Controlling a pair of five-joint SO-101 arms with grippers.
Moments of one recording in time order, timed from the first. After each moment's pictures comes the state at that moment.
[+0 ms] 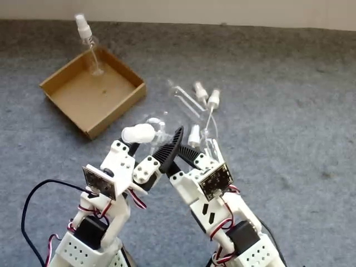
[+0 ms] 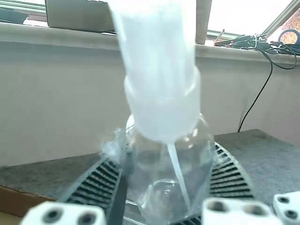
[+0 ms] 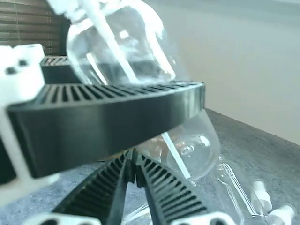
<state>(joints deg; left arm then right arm) 27.9 -104.1 96.0 7.5 8.5 -35.6 -103.6 96.0 17.1 8.1</state>
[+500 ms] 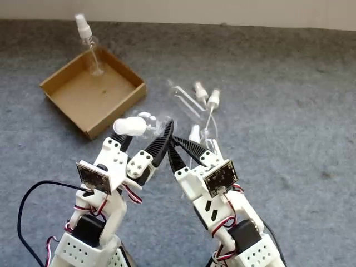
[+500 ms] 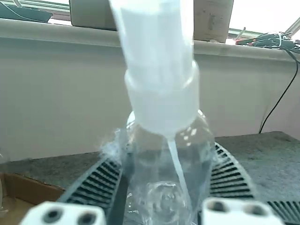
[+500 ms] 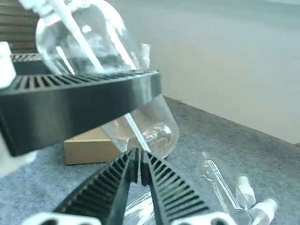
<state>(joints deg) 20.6 -104.0 96.0 7.4 8.7 -33.6 -103.6 96.0 17.1 8.0</state>
